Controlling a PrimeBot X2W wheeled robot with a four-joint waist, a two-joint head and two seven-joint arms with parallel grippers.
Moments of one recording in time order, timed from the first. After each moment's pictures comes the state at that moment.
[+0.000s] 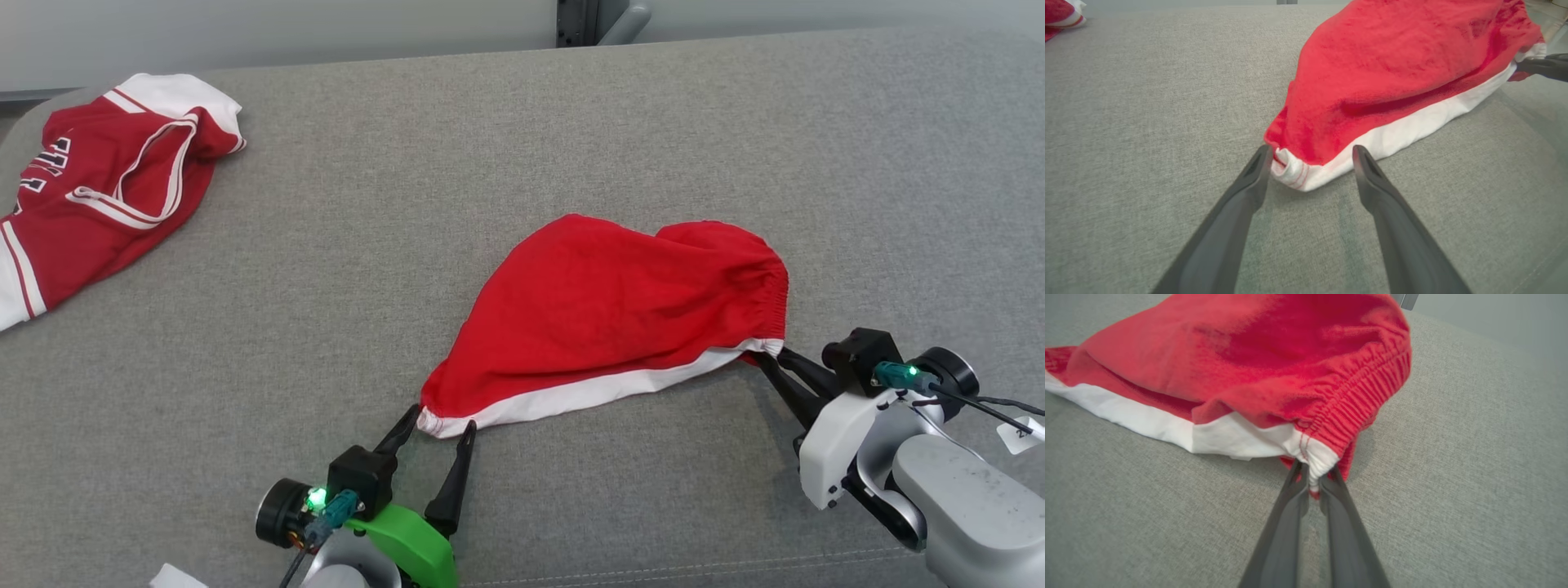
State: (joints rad) left arm -0.19 0.07 -0.40 0.50 -0.23 -0.13 -0.25; right arm -0.49 -0.52 0.77 0.53 0.56 0.13 -0.20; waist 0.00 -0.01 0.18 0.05
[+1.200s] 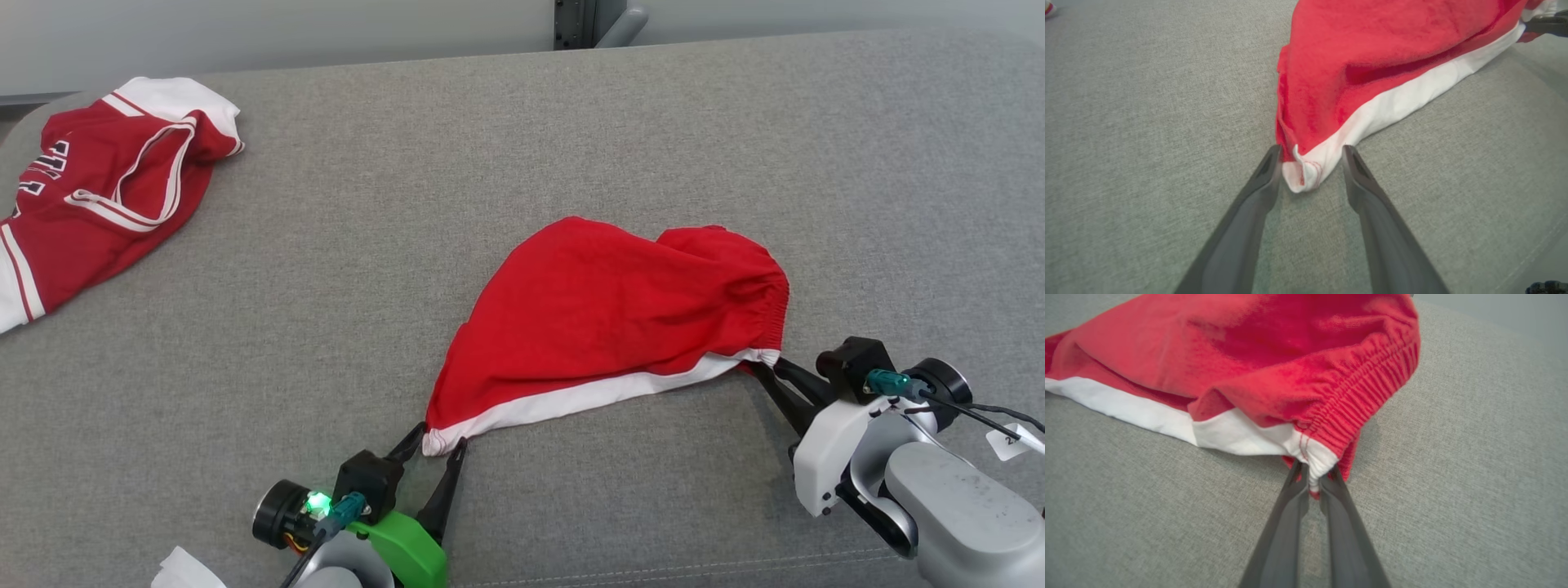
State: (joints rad) left arm -0.25 0.13 -0.52 0.60 -0.27 -0.12 -0.26; right arm -0.49 -0.49 0.78 0.58 0.56 0.13 -0.21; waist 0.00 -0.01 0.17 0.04
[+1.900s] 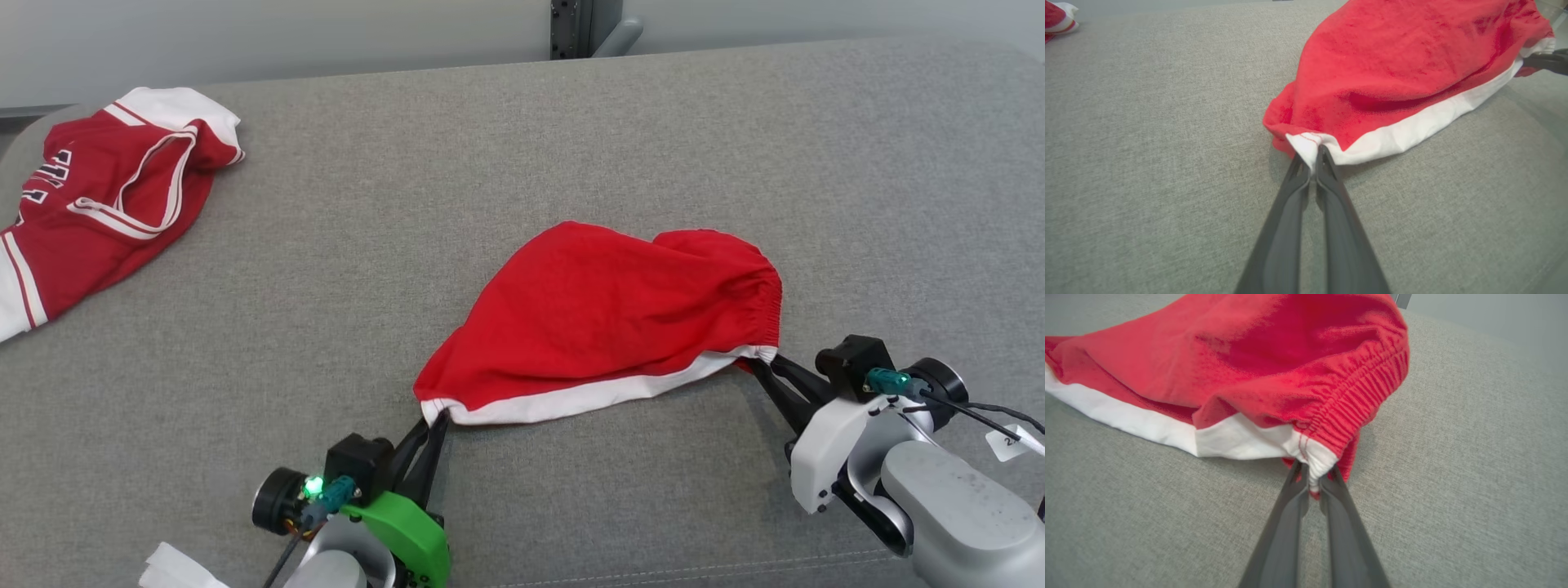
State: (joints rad) left arm -0.26 0.12 -0.51 0.60 -0.31 -0.11 -0.26; right arm -0.50 -0.48 0.79 0.60 0.58 0.13 -0.23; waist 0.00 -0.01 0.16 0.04
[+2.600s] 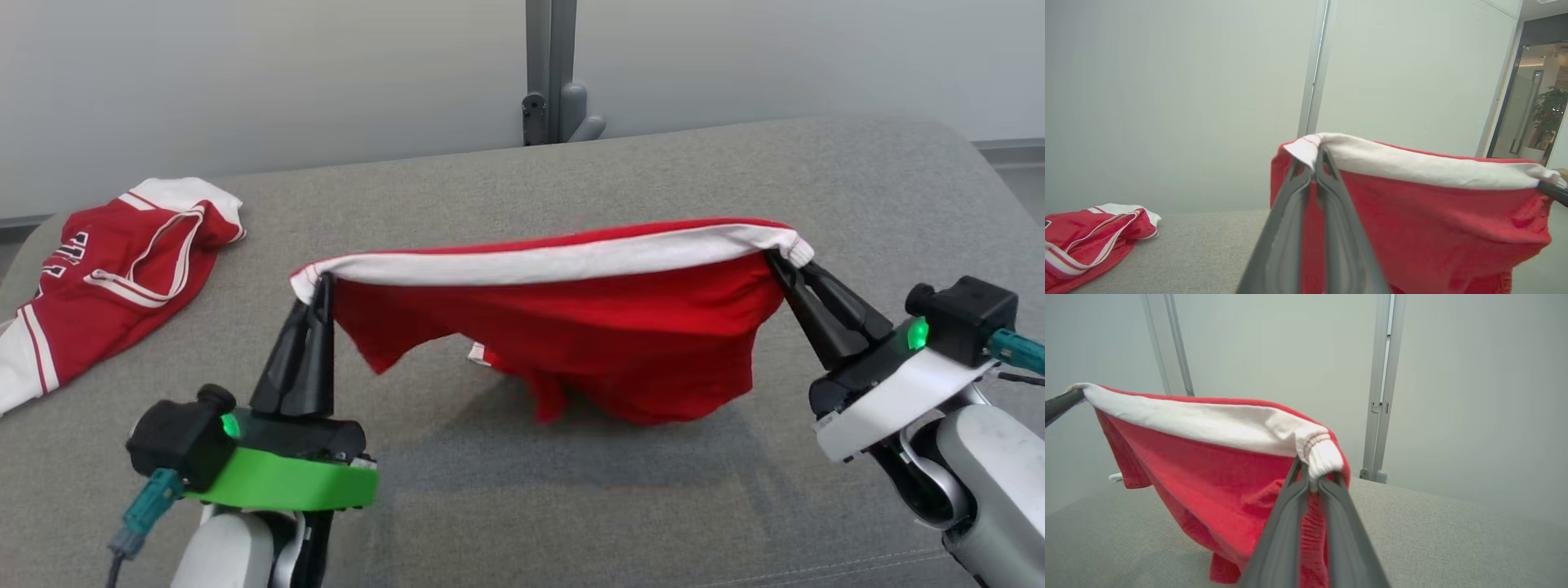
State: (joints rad) left arm -0.14 0.10 -0.21 0.02 -0.38 -0.11 -0.26; right arm -0.36 -0.55 0.52 0.10 0.65 0.13 -0.25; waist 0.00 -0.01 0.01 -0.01
